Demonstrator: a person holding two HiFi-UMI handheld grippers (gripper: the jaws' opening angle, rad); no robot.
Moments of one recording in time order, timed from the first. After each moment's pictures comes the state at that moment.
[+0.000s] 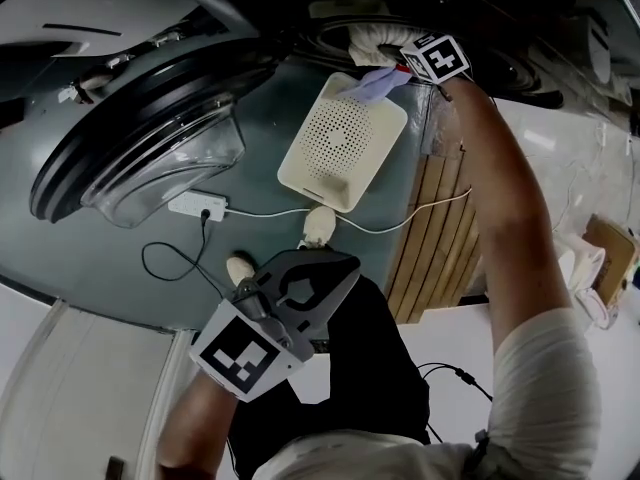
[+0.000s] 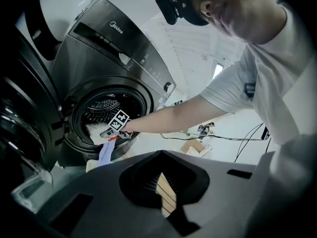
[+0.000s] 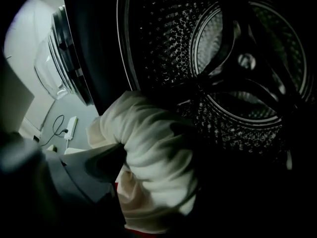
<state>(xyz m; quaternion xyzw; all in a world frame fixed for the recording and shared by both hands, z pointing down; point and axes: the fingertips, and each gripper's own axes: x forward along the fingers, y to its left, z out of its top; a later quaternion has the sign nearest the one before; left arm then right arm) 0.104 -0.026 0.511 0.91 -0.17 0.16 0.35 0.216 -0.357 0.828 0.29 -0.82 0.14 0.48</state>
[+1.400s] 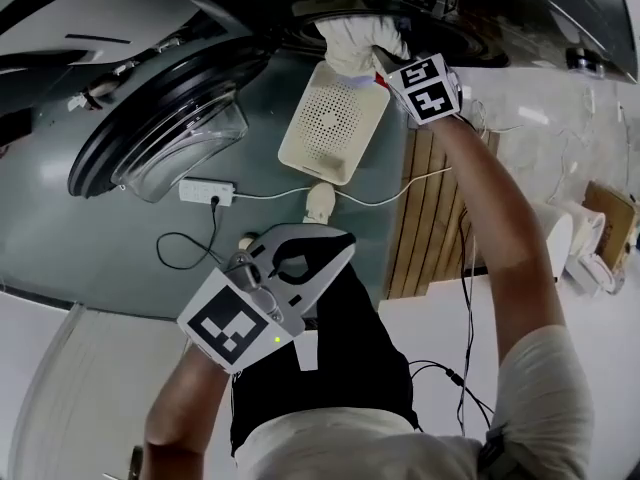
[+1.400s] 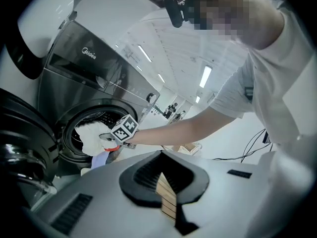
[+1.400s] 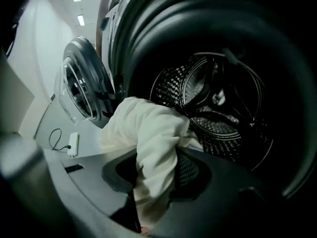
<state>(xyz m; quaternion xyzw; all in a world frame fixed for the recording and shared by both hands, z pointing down) 0.098 -0.009 0.416 0.92 -0.12 0.15 0.34 0.200 -0.266 0.660 0.37 -0.82 0.10 0.43</state>
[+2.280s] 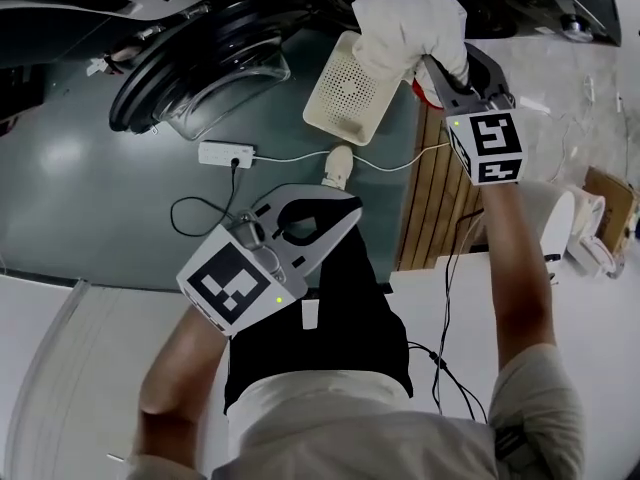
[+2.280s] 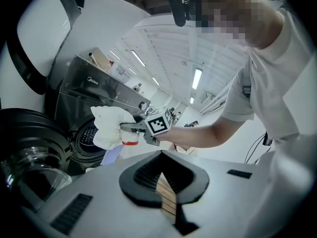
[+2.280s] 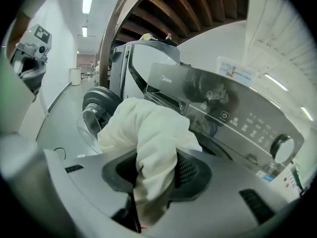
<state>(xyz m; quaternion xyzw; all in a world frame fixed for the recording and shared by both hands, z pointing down) 0.014 0.041 0.359 0.93 -0.11 0.13 0.32 0.141 -0.148 0.451 0.44 -0.83 0.04 0.35</state>
